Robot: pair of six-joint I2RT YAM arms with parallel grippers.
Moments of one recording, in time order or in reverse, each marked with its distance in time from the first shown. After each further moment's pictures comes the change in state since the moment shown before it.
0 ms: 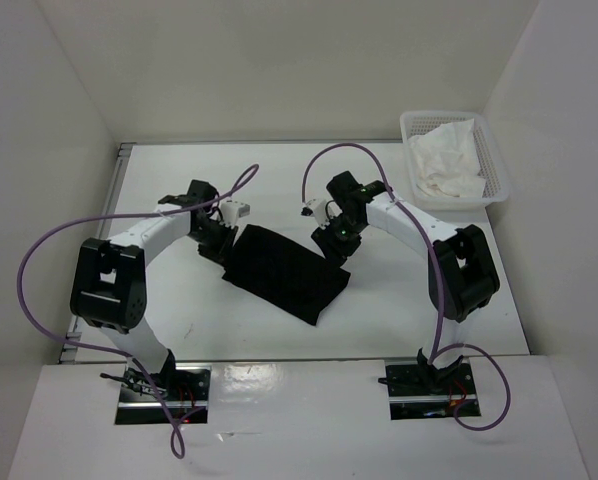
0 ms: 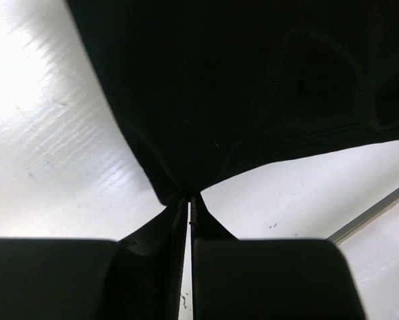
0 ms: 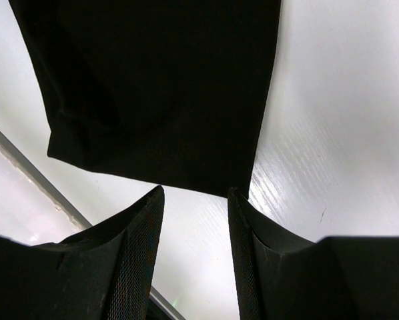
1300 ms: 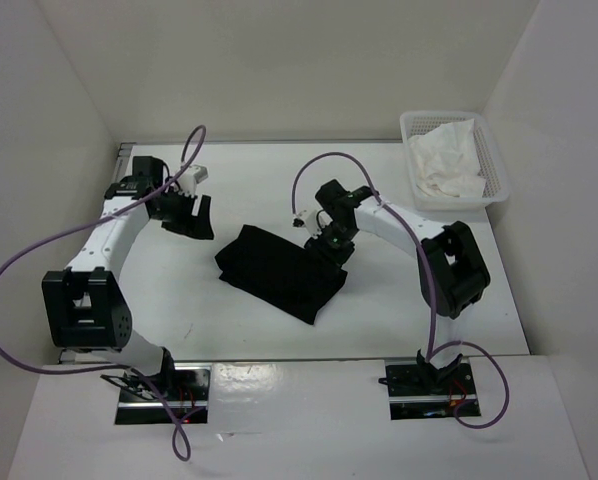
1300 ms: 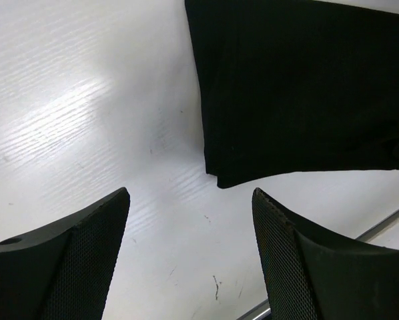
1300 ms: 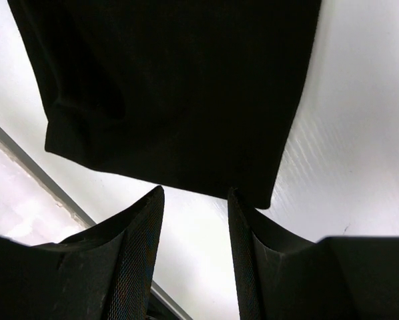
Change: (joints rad) left arm 0.248 -0.164 0.125 -0.056 0.077 0.063; right arm 0.062 0.047 0.000 -0.016 0.018 0.000
